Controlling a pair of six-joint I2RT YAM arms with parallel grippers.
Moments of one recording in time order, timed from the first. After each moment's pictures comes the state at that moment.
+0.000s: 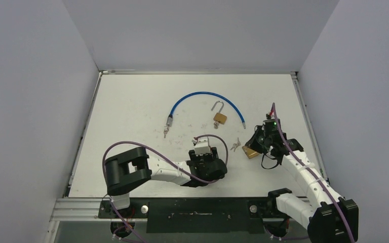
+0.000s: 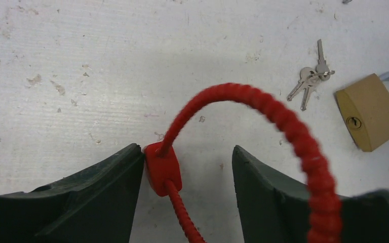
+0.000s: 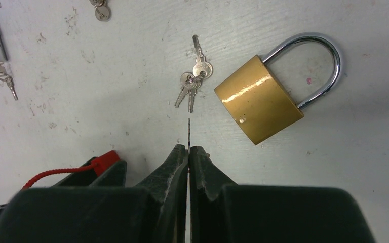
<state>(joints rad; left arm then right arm) -1.33 1.79 0.91 -0.04 -0.90 -1.15 0.22 1.00 0.66 -0.56 -0.08 0.65</state>
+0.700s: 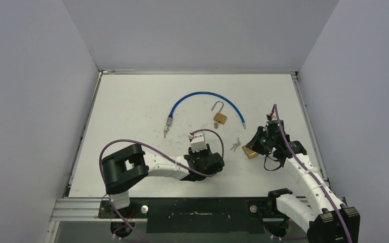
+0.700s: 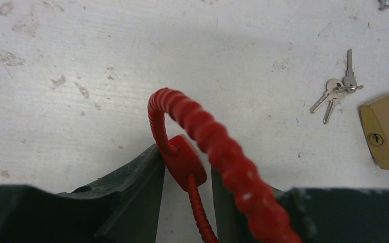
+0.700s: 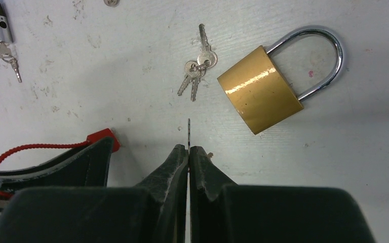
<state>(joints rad) -1.28 1.81 0.98 -0.19 -0.85 -1.26 0.20 0.95 0.66 -0.60 -0.13 0.59</state>
